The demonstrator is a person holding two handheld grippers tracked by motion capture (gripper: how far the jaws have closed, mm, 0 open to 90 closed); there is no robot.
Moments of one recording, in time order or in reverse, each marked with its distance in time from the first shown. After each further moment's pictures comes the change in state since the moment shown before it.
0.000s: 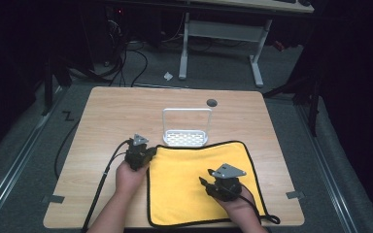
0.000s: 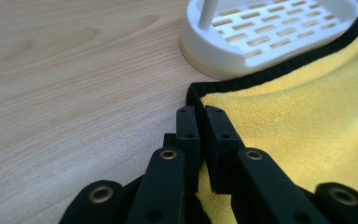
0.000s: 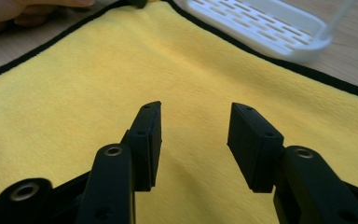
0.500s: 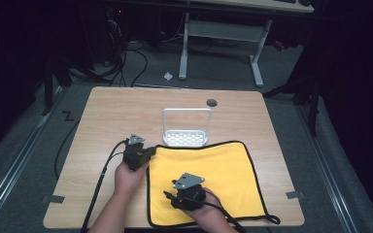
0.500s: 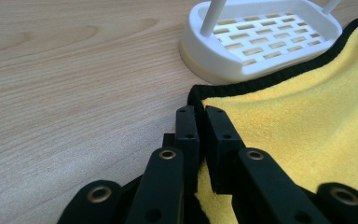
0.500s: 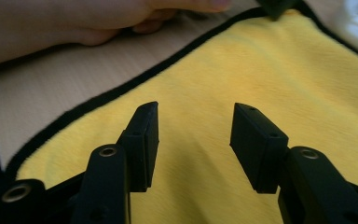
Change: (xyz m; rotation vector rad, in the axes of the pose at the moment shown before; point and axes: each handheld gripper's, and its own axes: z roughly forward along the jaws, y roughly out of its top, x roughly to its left) left arm 0.003 -0.002 -0.003 -0.023 -0.027 -0.029; right arm 0.082 0.024 0.047 0.035 0.194 -0.127
